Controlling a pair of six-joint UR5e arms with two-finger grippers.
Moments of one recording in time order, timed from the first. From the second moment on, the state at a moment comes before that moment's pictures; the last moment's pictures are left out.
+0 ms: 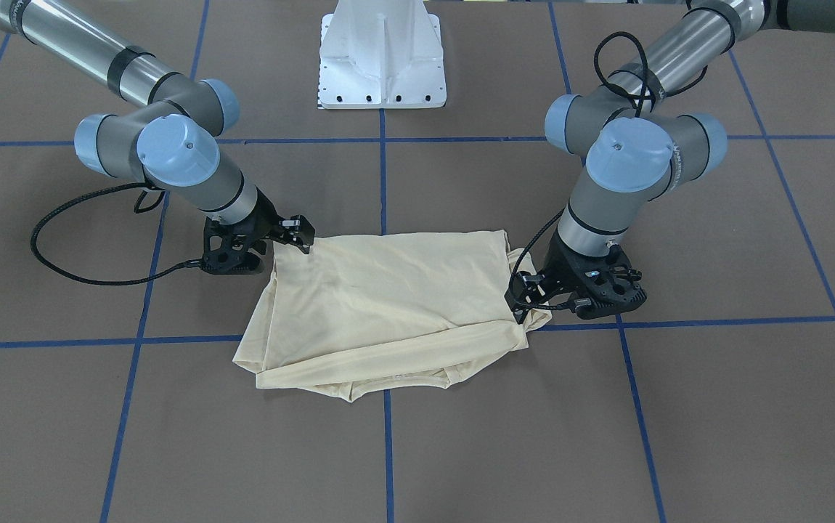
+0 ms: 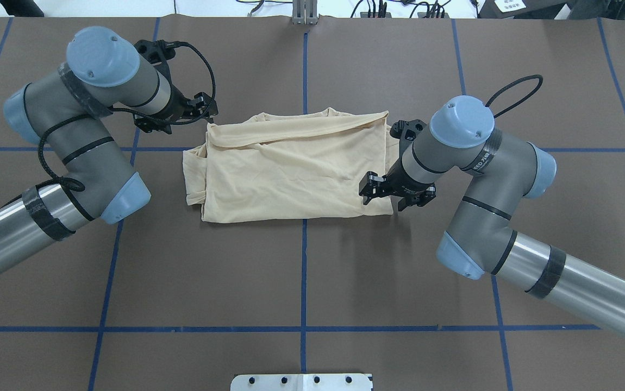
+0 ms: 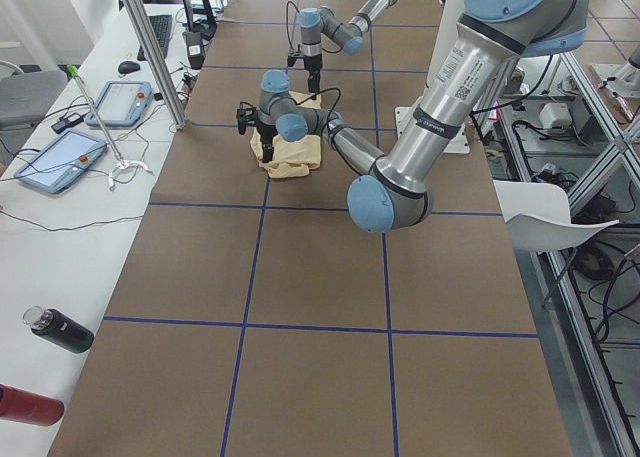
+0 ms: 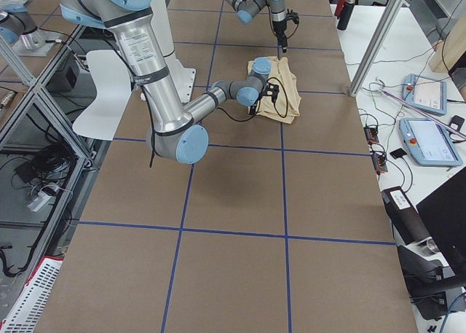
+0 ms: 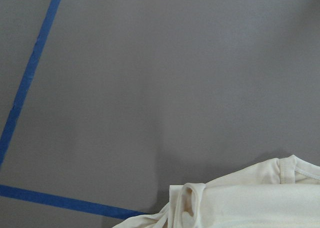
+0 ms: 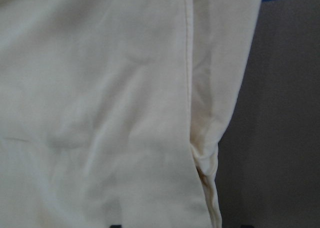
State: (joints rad) left arm -0.80 -2.16 -1.49 -1.92 -1.93 -1.27; right arm 0.65 -1.08 1.54 -1.18 2.15 1.29
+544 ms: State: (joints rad) left arm -0.80 -2.15 -1.49 -1.92 -1.93 -1.27; right arm 0.65 -1.08 1.54 -1.18 2.15 1.29
